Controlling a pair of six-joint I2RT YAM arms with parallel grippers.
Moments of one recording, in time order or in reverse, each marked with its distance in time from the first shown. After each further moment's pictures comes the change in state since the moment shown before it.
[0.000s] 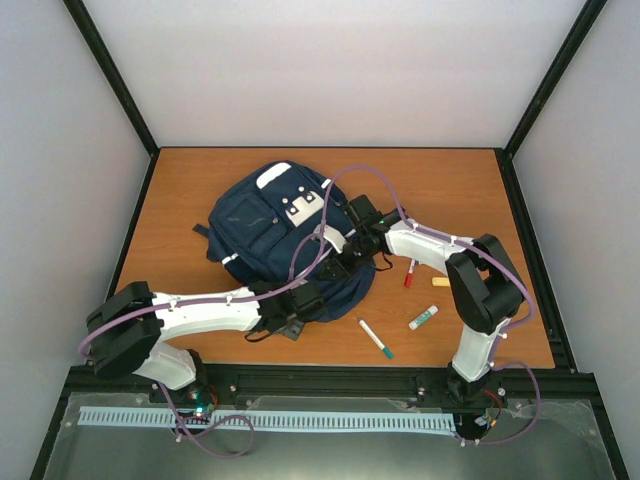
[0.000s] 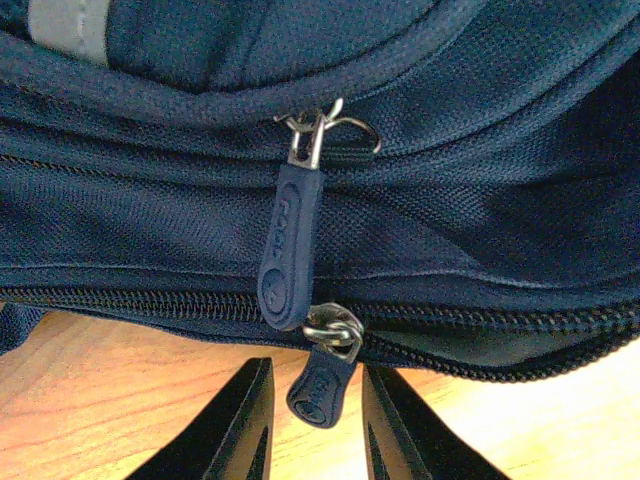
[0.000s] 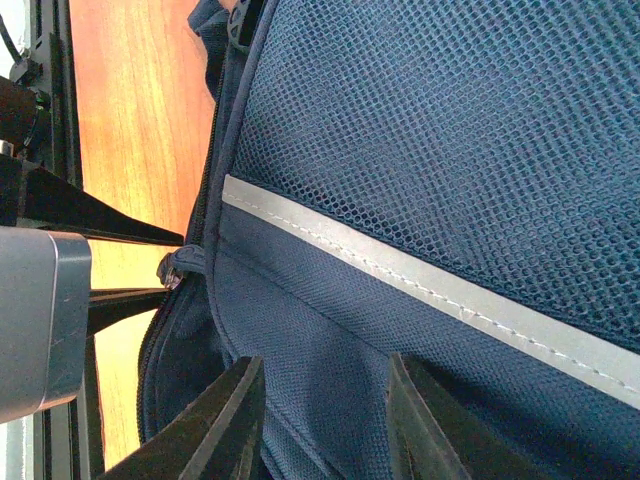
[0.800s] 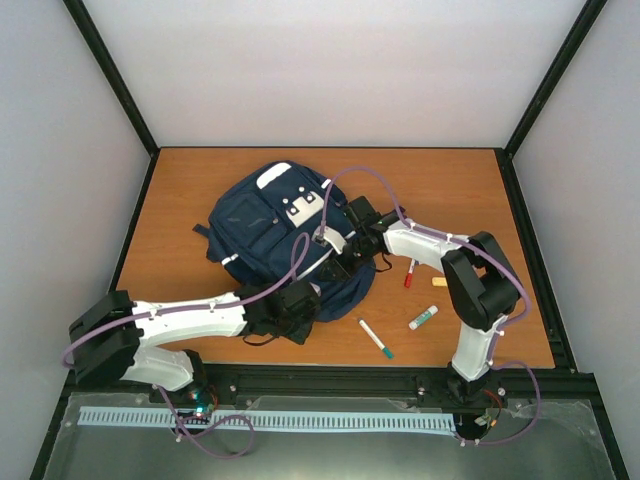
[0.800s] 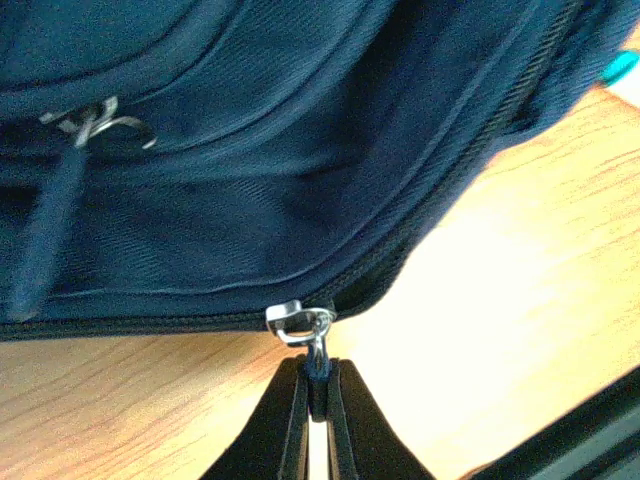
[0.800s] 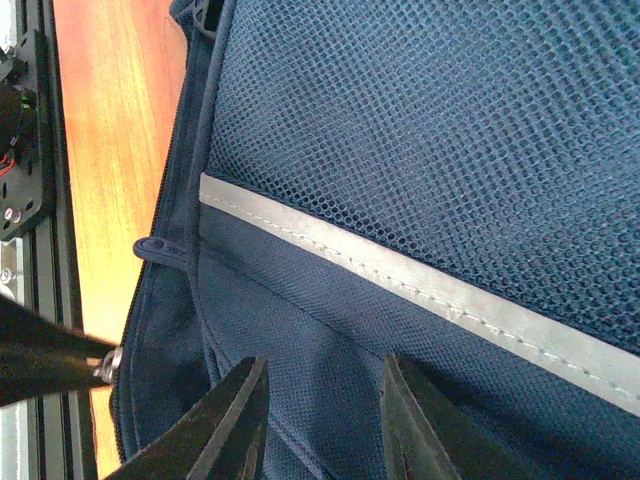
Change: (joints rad) left arm 0.000 -0.108 -0.068 0.136 0.215 -0.006; right arm -0.005 0.024 0.000 0.003 0.002 0.012
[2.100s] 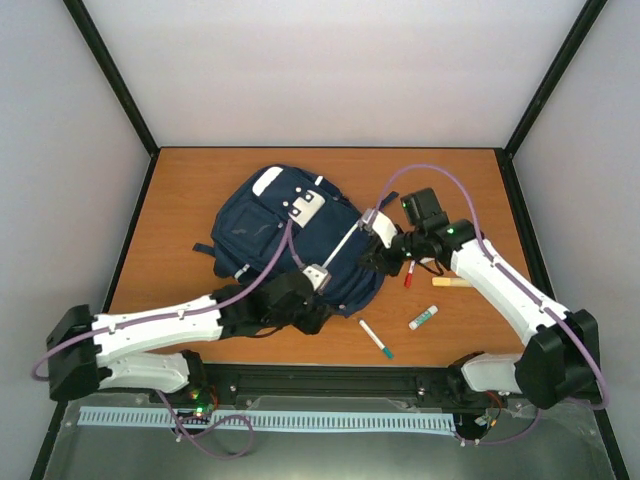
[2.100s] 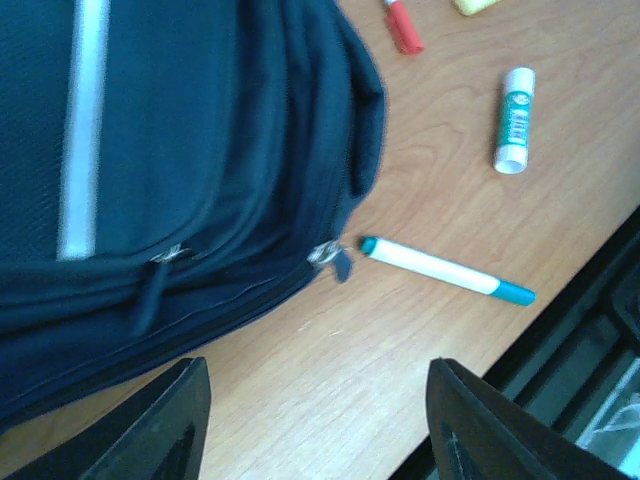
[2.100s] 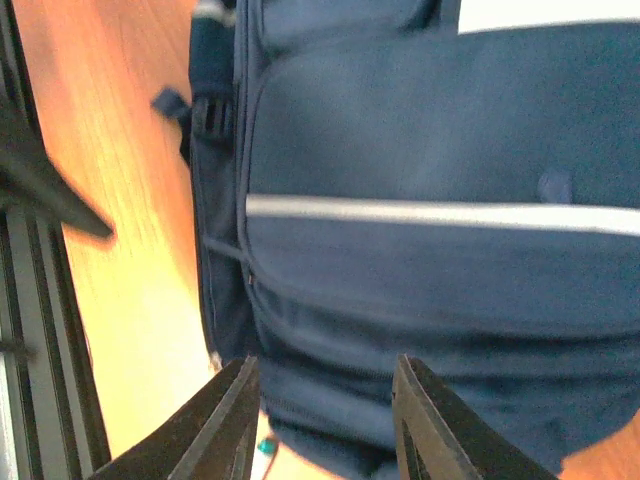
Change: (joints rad) left arm -0.044 -0.119 0.087 0.152 -0.007 0.081; right arm -0.159 -0.504 -0.106 -0.167 0.126 -0.094
